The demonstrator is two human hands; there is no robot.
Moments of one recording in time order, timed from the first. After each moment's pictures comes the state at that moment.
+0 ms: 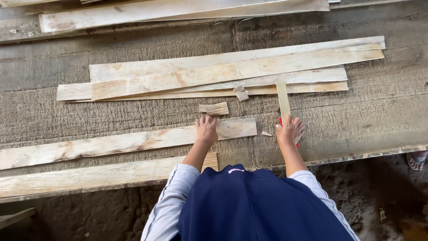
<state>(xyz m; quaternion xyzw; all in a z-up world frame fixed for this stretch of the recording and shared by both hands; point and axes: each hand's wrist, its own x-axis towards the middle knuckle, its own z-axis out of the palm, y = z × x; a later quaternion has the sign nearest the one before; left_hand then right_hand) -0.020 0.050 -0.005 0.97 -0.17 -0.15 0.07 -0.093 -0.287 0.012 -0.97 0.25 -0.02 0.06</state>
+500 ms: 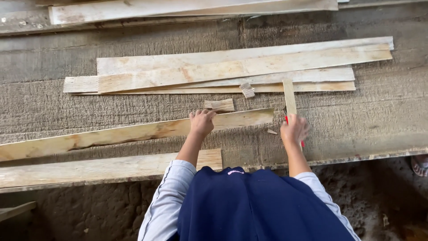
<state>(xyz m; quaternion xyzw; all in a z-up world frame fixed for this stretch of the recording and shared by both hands) 0.006 0.096 -0.026 0.97 -0.13 -0.14 0.14 -0.090 -0.278 0.001 -0.93 0.34 -0.01 0.15</state>
